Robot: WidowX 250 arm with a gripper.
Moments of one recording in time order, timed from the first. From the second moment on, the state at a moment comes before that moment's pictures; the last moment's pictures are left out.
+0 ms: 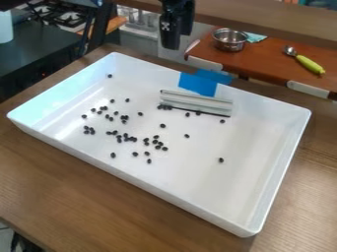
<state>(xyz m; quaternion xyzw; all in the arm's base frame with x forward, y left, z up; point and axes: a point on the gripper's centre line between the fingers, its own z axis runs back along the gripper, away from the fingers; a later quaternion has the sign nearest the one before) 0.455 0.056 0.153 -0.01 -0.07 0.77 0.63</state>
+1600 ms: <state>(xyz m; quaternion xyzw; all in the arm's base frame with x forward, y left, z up) 0.462 0.003 0.065 0.04 -0.07 0.80 0.60</state>
